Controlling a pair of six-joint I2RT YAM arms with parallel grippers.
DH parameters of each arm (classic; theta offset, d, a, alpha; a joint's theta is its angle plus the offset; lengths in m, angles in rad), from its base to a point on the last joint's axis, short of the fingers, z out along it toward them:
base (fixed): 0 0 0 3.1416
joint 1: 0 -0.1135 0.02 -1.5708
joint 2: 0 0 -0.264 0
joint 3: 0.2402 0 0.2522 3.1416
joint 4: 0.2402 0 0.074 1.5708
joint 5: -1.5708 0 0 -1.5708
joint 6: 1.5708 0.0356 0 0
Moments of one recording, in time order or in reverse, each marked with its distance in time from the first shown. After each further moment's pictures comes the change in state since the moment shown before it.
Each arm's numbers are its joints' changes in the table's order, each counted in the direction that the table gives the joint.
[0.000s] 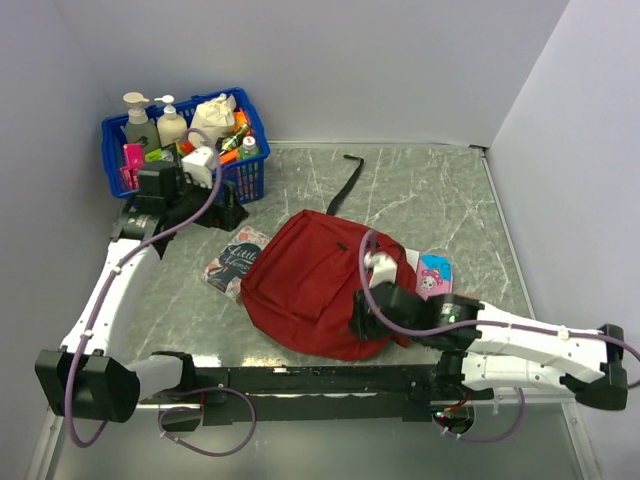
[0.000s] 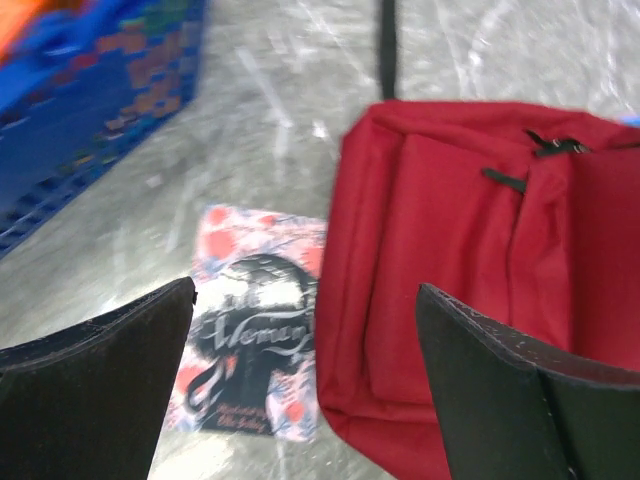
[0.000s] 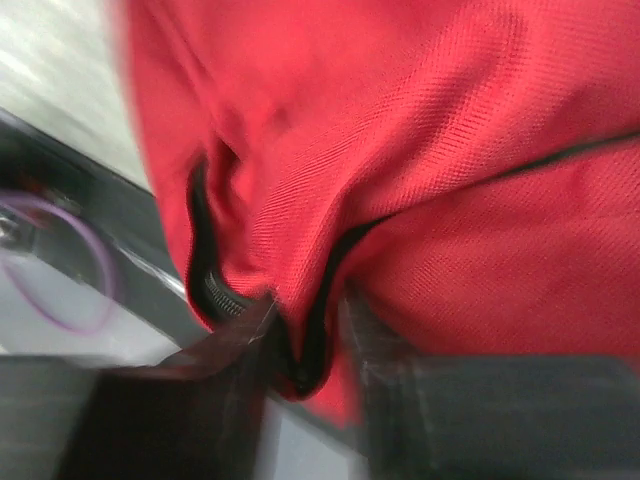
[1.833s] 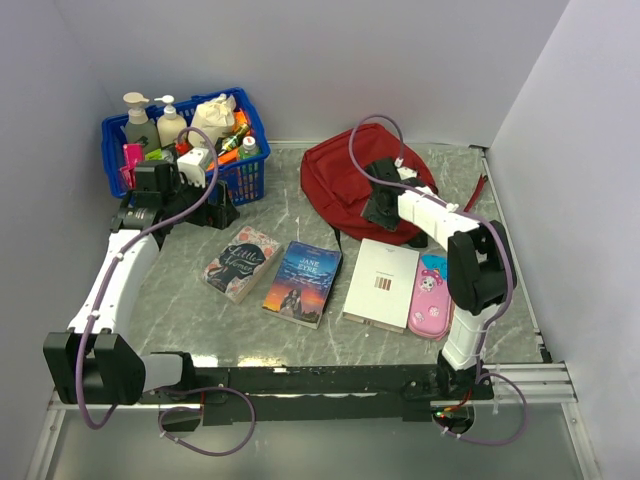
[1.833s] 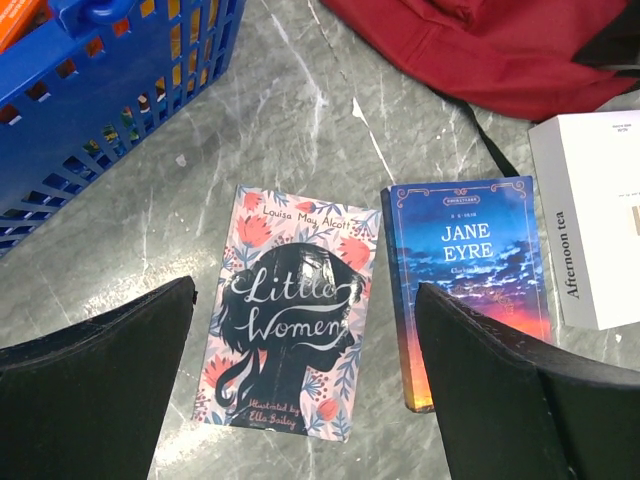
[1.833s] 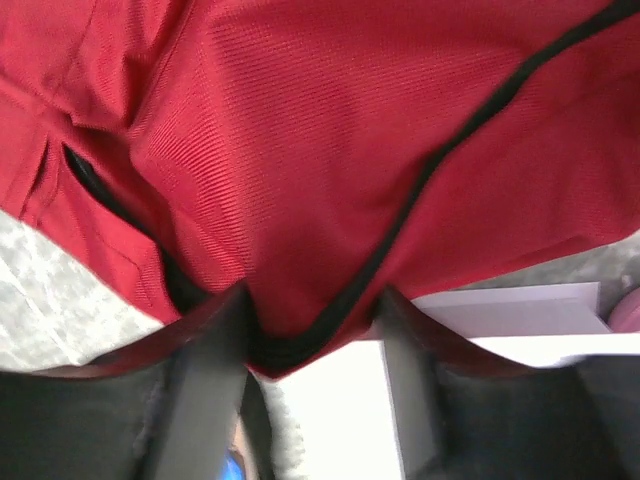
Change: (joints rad) left arm -0.050 -0.082 -0.005 -0.010 -0.019 0.058; right arm 0.821 -0.981 0.562 -0.097 0.026 -0.014
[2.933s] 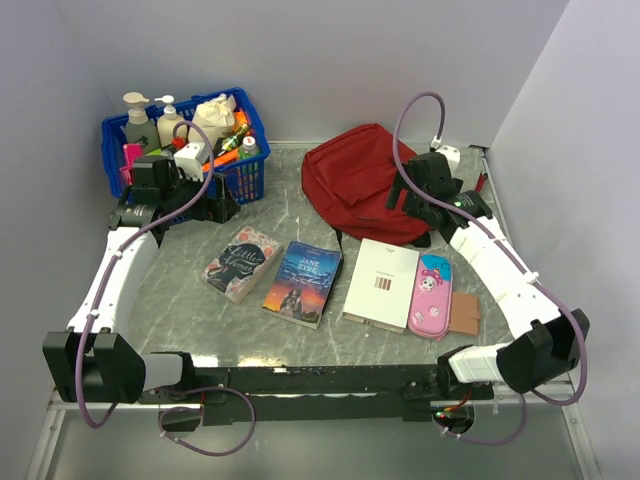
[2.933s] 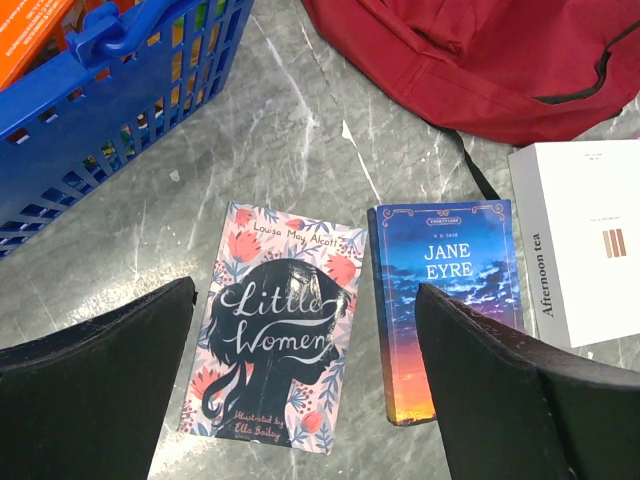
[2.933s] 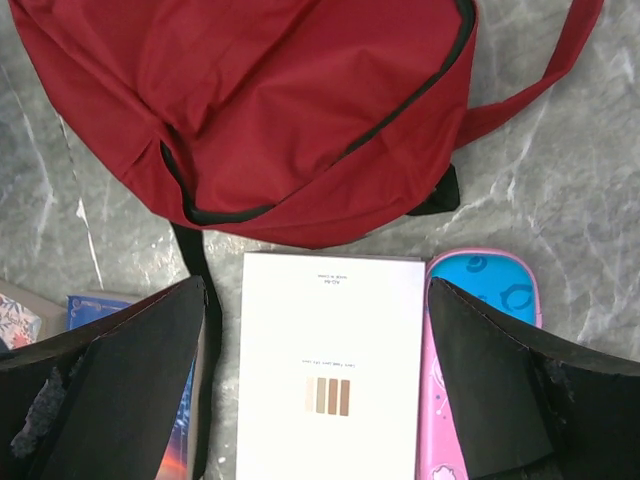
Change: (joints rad) left arm 0.000 -0.009 0.034 -0.008 -0.006 -0.057; right arm 0.007 0.533 -0.081 0.114 -0.104 -0.267
